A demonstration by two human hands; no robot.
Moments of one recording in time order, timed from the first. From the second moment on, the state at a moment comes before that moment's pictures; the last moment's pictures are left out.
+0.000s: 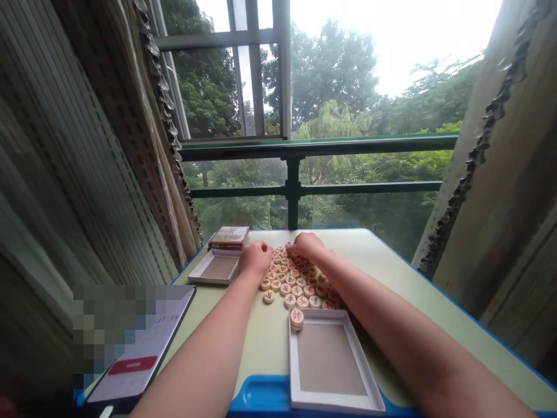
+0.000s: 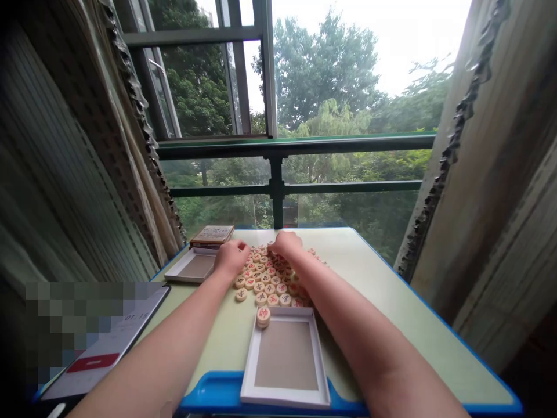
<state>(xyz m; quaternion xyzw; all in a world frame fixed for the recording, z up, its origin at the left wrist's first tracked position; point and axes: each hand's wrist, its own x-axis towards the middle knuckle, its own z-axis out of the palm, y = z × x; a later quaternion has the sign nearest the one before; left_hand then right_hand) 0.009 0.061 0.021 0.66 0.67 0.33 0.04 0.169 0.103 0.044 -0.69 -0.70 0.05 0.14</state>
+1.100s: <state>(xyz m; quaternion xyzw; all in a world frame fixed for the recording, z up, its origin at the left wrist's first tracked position) 0.024 0.023 0.029 0.74 0.54 0.40 0.00 0.191 -0.117 0.049 -0.52 -0.84 0.07 0.13</state>
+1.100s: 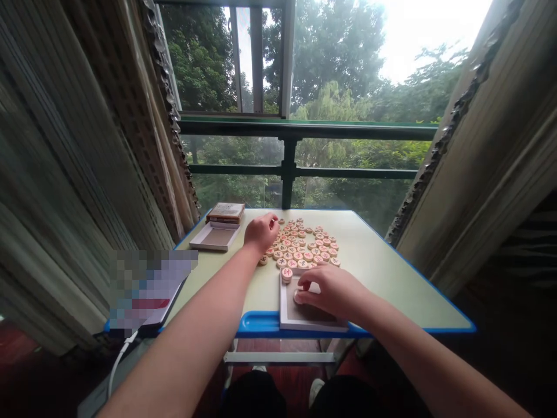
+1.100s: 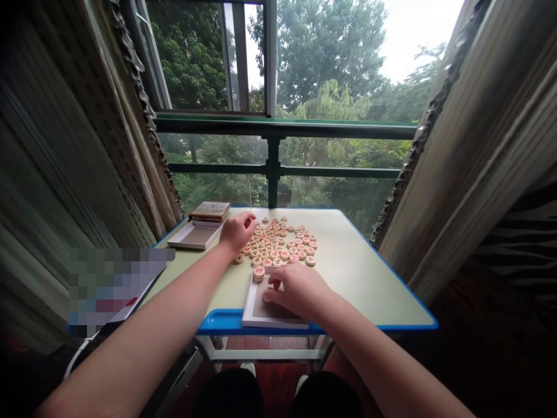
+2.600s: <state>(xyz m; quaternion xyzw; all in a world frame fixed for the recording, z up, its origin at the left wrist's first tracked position) 0.018 0.027 0.027 0.75 0.55 0.37 -0.02 0.172 -0.112 0.046 -0.57 -0.81 0.07 0.12</state>
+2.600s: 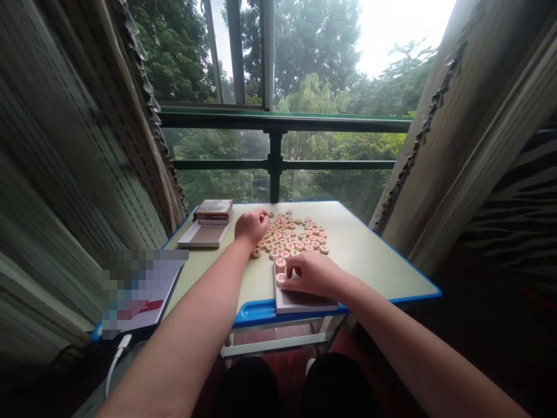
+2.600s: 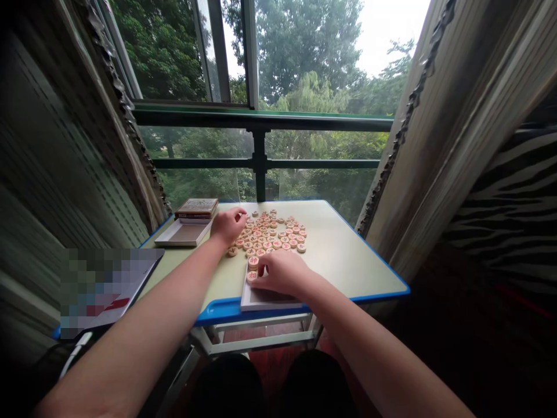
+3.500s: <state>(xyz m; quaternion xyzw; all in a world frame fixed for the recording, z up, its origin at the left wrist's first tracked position) 0.019 0.042 0.011 0.84 0.47 0.27 0.03 0.239 -0.018 0.040 -0.50 -0.83 0.09 0.23</state>
